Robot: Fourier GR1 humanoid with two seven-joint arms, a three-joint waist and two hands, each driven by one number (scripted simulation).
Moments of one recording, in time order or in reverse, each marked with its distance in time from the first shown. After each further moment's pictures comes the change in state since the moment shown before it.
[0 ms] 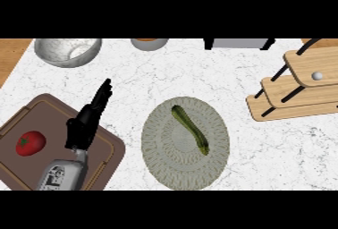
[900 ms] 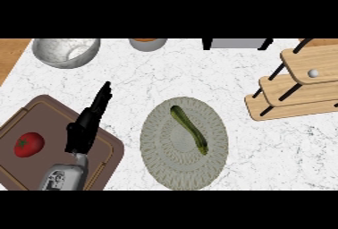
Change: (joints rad) left arm 0.032 -0.020 0.005 -0.028 -0.024 -0.003 0.003; right arm -0.033 -0.004 -0.133 0.363 -0.001 -0.116 -0.197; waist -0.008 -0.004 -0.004
